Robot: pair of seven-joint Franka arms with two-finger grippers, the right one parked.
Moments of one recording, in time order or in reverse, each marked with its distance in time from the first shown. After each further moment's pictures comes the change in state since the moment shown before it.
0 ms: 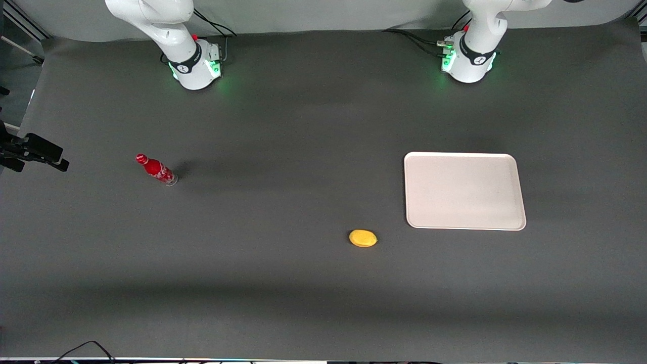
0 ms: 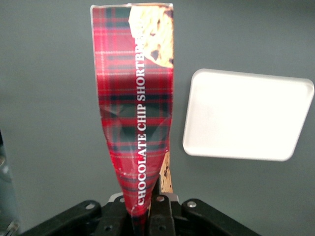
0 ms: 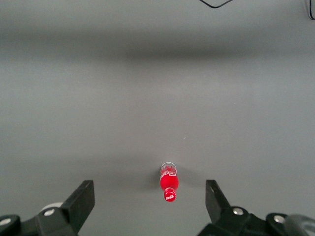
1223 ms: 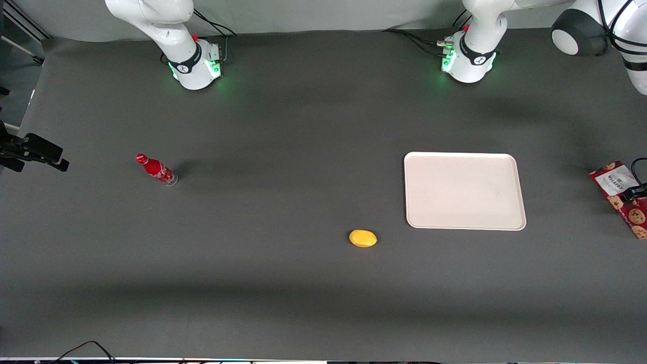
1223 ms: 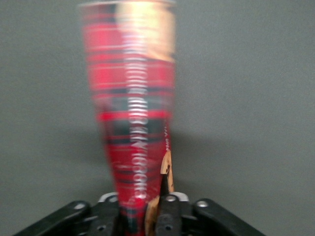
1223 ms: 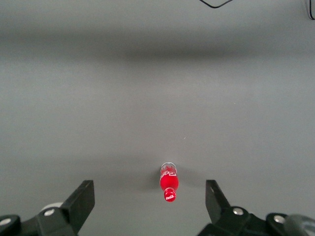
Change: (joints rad) arm 0.145 0.332 0.041 -0.683 -0.475 1.091 0.461
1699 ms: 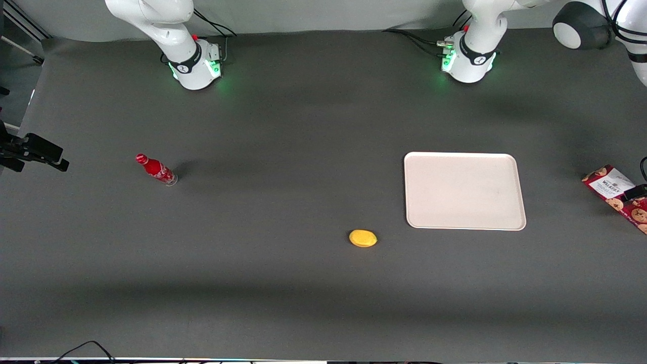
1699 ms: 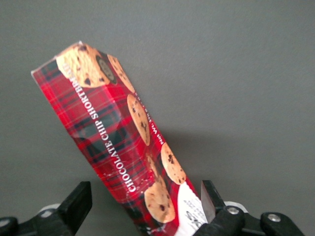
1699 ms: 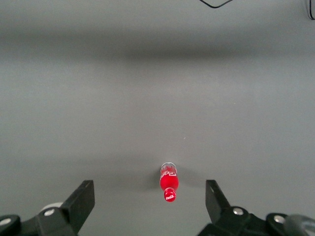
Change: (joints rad) arm -0.005 -0.037 -0.002 0.010 0.086 -0.021 -0.034
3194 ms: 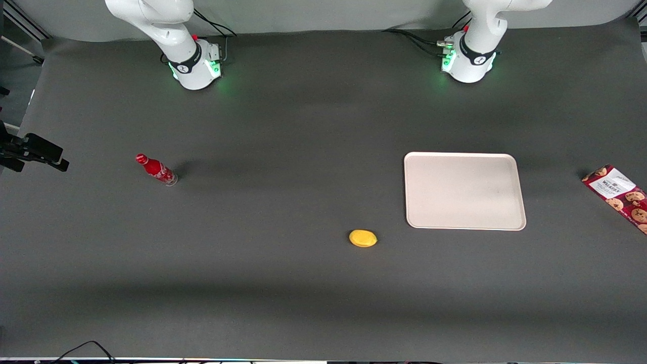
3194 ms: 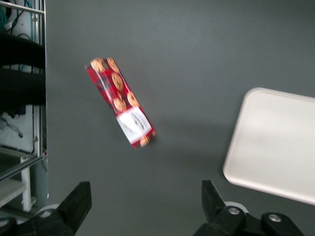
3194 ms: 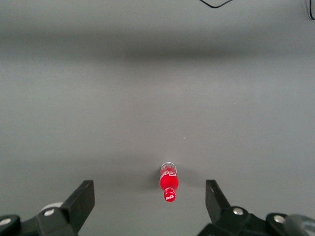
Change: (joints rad) arm -0.163 -0.541 -0.174 0.168 0.700 -0.601 -0.631
